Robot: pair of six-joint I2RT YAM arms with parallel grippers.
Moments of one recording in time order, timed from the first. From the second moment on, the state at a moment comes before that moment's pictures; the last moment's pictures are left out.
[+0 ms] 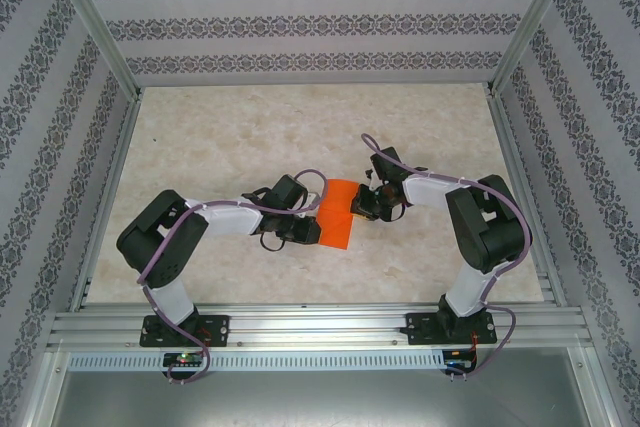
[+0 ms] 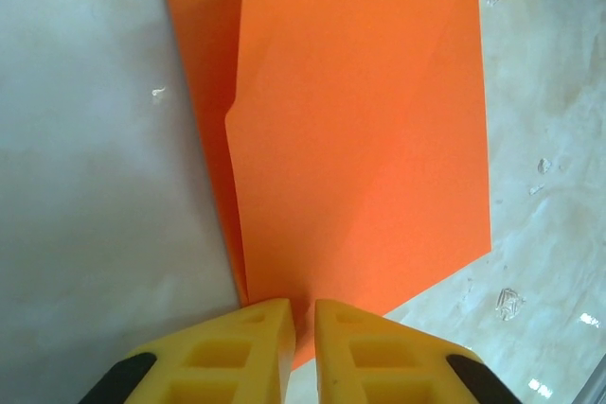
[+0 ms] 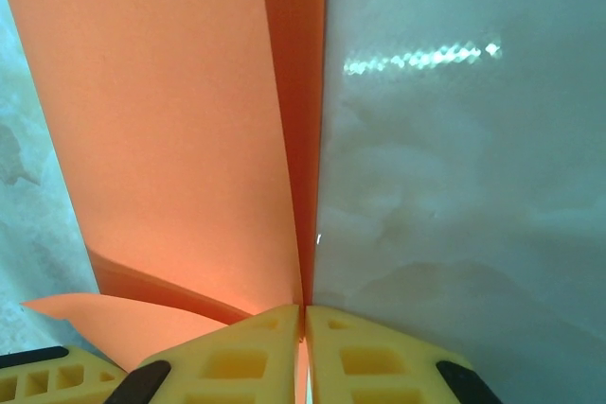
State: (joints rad) left arm -0.71 1.74 0.85 -0.18 0.42 -0.51; right arm 0.39 1.76 0.91 -0.36 -0.43 0.63
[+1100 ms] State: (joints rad) left arm -0.72 1.74 1.01 -0.33 0.44 -0.51; right arm 0.50 1.61 0.89 -0.36 -0.50 0.67
